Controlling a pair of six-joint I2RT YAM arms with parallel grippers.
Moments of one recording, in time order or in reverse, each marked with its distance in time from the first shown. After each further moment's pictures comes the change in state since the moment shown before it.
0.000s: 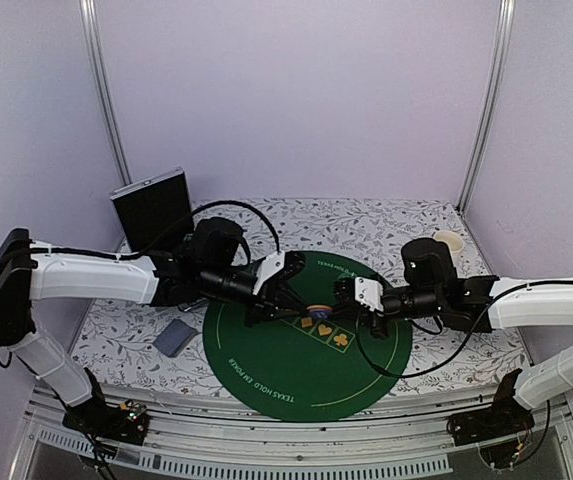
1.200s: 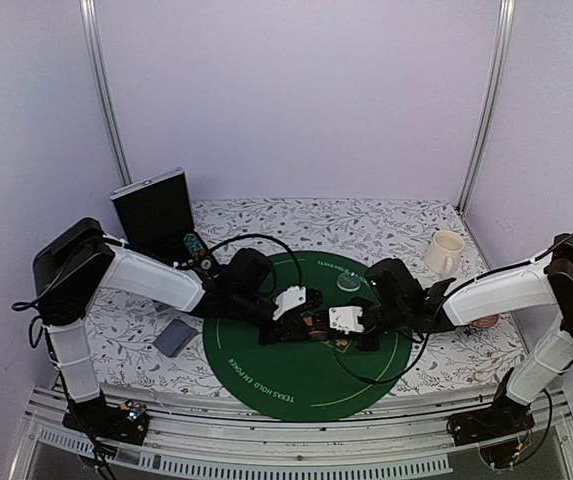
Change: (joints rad) left arm 0.005 0.314 0.050 0.018 -0.079 0.132; right arm -0.012 0.304 0.035 -0.024 0.120 -0.182
